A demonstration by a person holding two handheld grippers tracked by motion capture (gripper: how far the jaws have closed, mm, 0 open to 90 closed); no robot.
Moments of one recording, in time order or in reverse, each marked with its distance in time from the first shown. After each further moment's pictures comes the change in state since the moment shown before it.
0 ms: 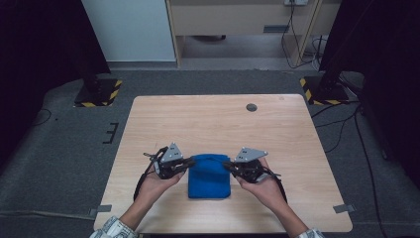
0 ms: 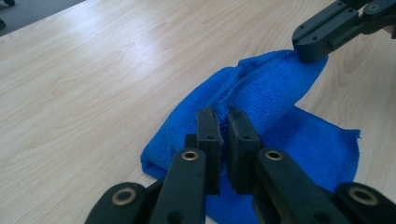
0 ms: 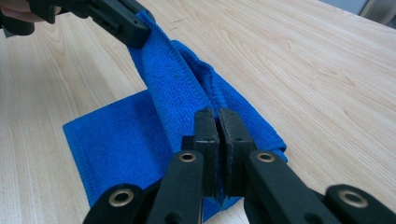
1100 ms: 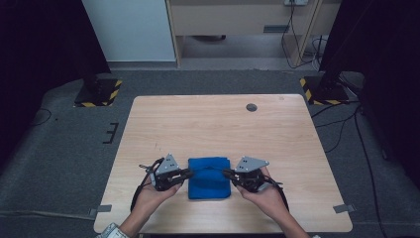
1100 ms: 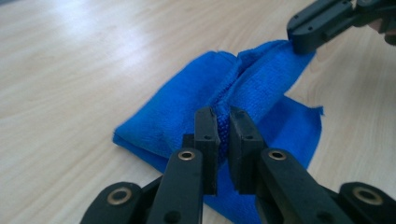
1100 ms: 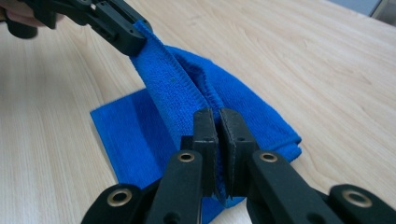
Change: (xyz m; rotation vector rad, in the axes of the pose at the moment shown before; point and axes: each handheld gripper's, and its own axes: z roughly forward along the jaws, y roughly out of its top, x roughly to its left) left arm -0.021 -0.023 -0.010 0.011 -0.042 -0.035; right arm 0.020 -0.012 -0.009 0.002 0.014 -0.039
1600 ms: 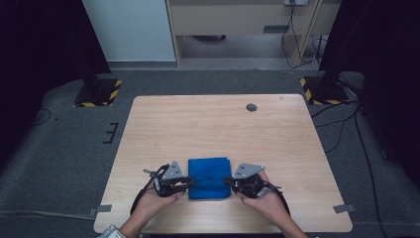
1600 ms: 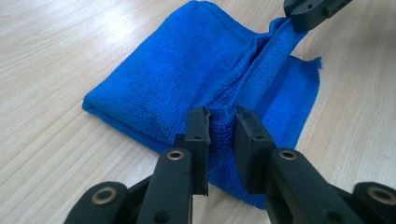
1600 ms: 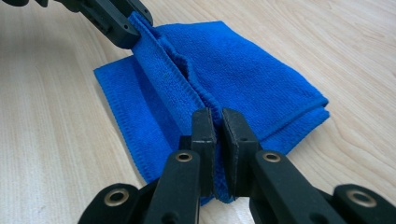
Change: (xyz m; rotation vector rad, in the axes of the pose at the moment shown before) left arm -0.006 -0.015 0.008 0.105 -0.026 0.030; right arm 0.009 -0.016 0.007 0.090 0.030 -0.010
